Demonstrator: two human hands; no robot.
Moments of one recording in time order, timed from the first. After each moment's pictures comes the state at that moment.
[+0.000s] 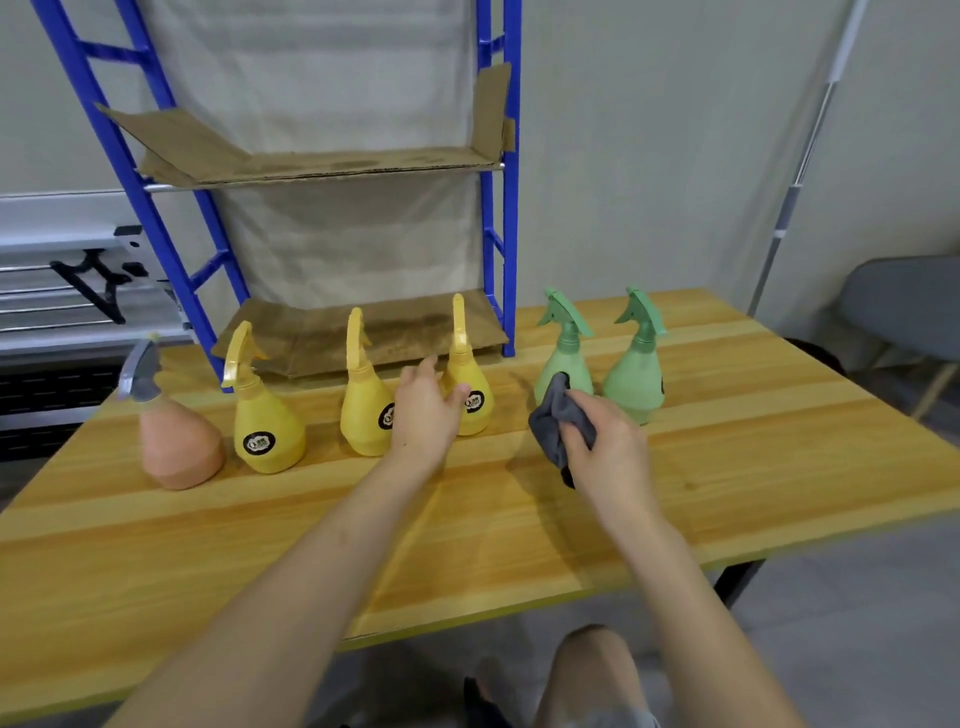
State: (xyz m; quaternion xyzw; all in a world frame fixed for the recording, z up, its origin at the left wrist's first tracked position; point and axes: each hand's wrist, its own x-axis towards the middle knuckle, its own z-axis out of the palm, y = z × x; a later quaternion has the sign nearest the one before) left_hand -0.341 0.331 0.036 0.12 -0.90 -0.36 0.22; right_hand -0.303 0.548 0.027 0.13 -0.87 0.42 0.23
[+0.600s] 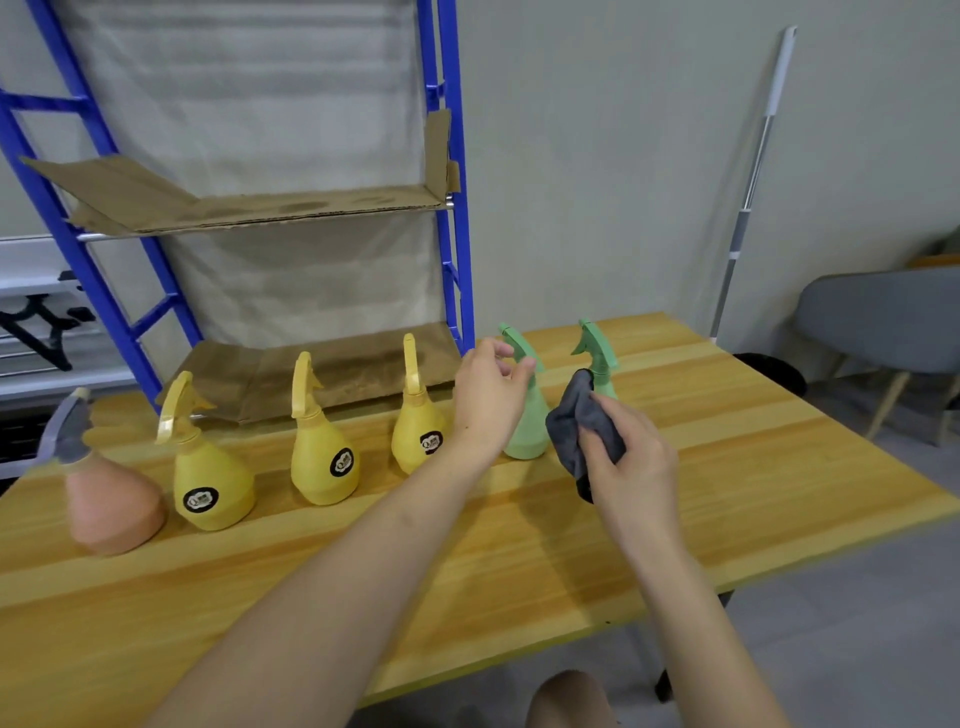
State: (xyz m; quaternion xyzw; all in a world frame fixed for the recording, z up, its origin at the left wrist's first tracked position) left_hand -0.386 0.445 0.092 0.02 -0.86 -0.45 0.25; right_hand -0.310 0.601 0.051 0.08 -0.81 0.49 0.31
